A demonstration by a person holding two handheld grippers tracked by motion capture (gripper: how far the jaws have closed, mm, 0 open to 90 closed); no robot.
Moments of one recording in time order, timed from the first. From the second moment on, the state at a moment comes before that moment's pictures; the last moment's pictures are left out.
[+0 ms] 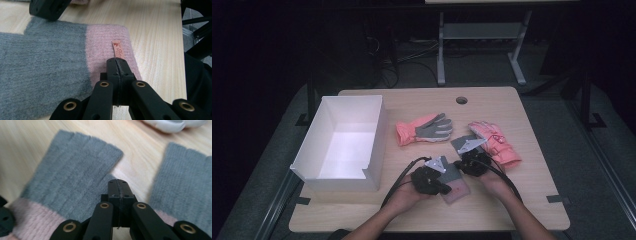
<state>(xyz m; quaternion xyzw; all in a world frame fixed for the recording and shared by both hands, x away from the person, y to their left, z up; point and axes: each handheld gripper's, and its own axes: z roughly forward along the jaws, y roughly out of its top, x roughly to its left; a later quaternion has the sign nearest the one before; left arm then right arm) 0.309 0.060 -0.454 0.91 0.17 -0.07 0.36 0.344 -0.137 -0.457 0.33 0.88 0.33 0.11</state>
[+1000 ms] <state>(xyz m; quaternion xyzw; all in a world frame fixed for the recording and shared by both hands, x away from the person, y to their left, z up) 0.289 0.136 -0.451 0.90 0.26 0.01 0.35 0.354 -0.202 -0.431 0.44 0.82 0.35 0.13</state>
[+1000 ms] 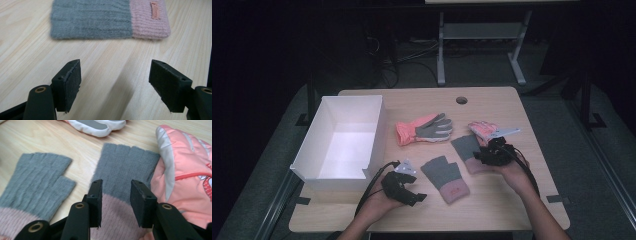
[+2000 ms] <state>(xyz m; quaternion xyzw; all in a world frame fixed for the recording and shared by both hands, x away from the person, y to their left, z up) 0.283 0.139 -0.456 0.90 0.27 0.02 0.34 0.376 -0.175 -0.460 0.50 0.80 0.30 0.14</state>
